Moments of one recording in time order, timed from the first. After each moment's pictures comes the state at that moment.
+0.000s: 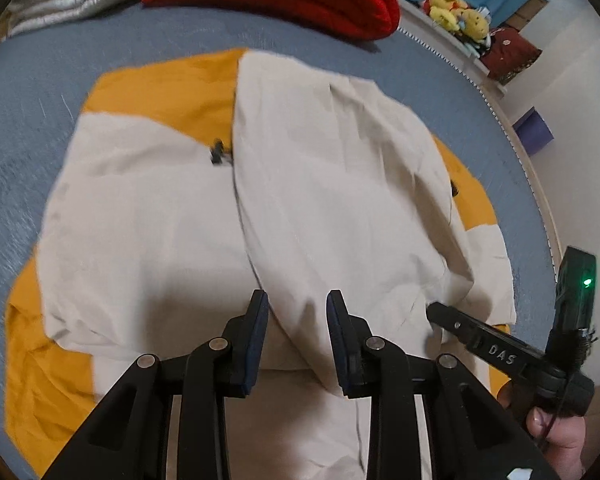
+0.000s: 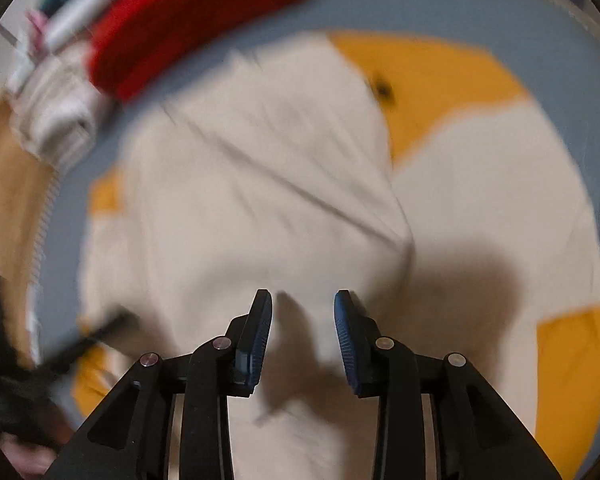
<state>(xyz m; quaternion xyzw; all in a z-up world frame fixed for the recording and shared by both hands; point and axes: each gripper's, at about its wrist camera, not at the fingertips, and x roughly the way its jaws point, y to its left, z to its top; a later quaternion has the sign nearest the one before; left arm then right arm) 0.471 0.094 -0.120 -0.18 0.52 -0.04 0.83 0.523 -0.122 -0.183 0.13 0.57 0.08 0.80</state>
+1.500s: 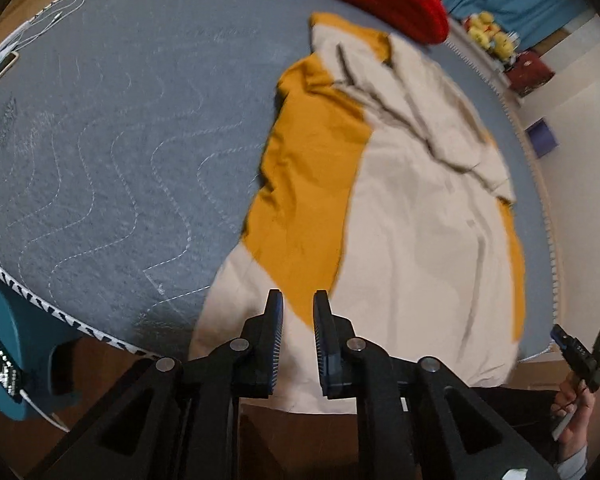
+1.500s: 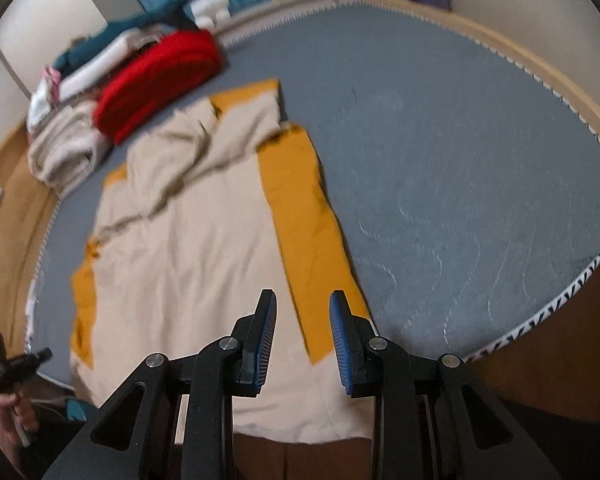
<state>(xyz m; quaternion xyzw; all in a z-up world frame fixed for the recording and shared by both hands) 0.150 0.224 -0.113 -0.23 0.56 0.02 0.80 0.162 -0.341 -0.089 0.17 0.48 0.00 0.86</state>
